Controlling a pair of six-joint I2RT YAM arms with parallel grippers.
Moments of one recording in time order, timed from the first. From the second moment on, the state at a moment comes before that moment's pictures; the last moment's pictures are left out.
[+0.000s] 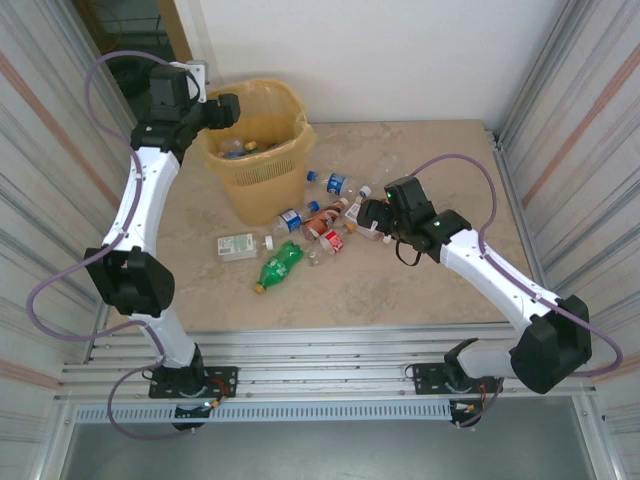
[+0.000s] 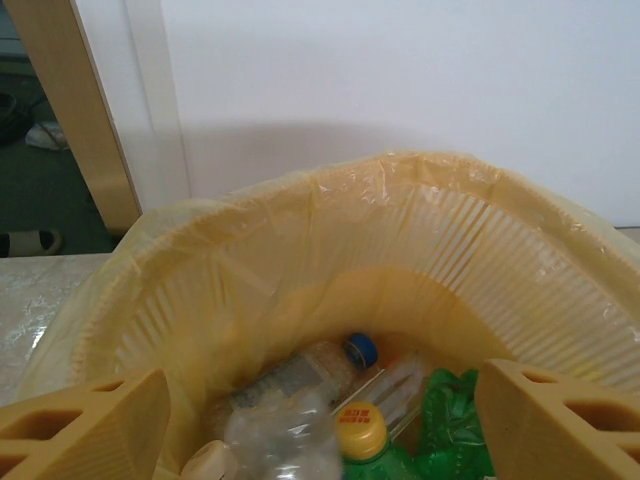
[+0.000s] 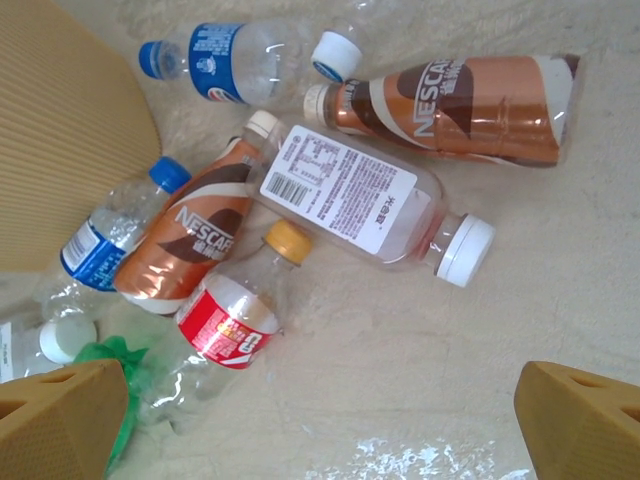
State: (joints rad) left arm -0.10 1.77 1.93 -0.57 0.10 -0.10; right arm 0.56 1.30 1.08 -0.62 0.16 0.76
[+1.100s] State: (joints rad) left arm -0.68 1.14 1.10 -0.61 -0.28 -0.08; right arm 0.57 1.32 1.08 -0.71 0.28 0.85
